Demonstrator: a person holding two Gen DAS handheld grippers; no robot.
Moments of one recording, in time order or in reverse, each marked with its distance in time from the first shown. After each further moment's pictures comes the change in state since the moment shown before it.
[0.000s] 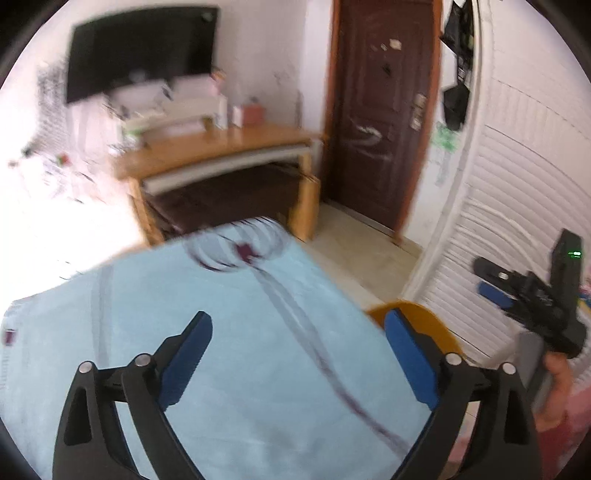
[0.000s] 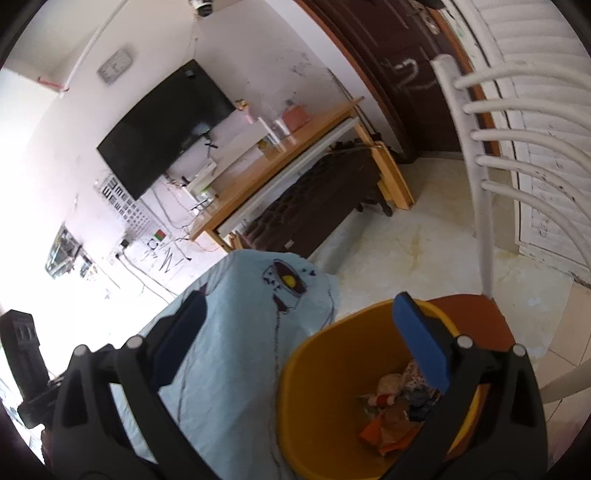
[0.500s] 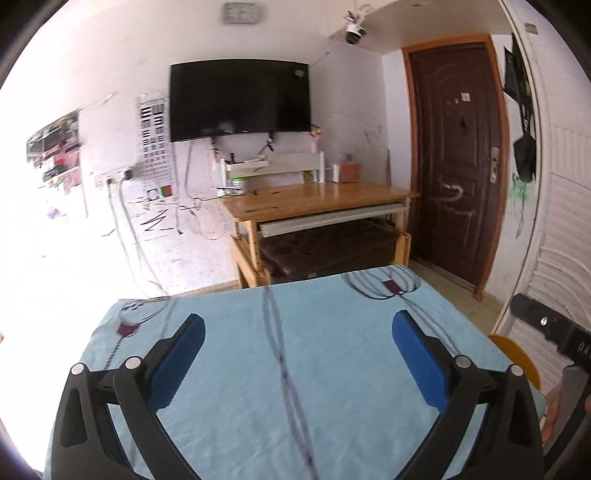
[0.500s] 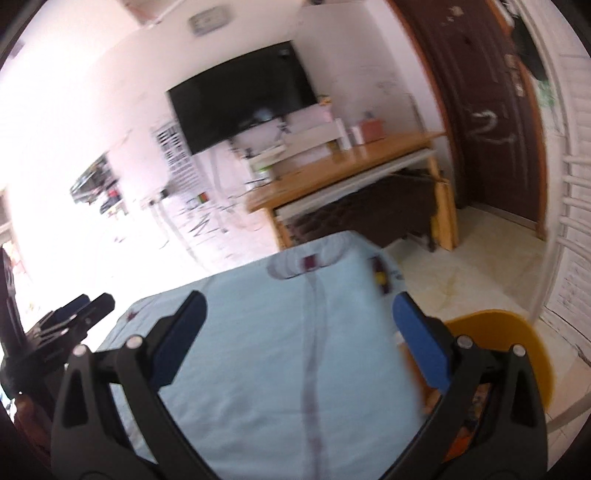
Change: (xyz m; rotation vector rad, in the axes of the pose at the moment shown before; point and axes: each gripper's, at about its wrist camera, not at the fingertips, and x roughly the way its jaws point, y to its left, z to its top) left arm -0.099 0.095 -0.031 -0.084 -0.219 0.332; right arm 0.003 0.170 -0.073 -0.313 -0.024 0.104
